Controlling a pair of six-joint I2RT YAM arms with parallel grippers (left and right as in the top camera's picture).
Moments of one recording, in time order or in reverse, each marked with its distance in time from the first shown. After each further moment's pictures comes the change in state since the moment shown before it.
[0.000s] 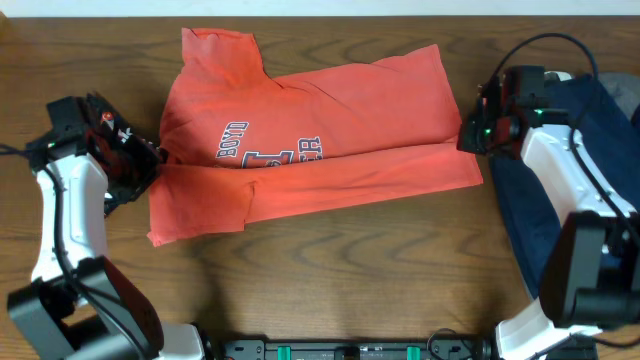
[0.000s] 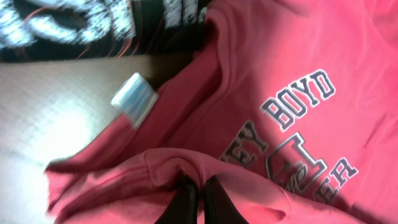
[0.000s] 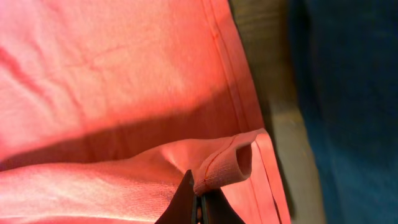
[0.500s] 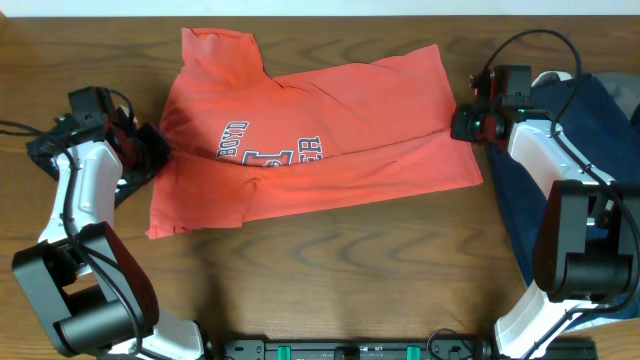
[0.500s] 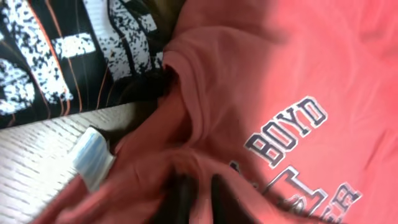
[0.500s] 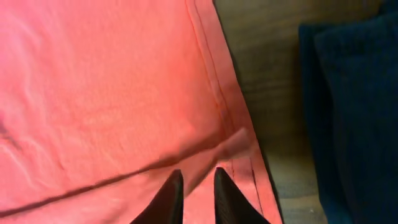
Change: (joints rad) left arm -0.048 0.106 0.000 0.172 0.005 0.002; right arm 0.004 0.111 0.000 0.230 0.000 0.018
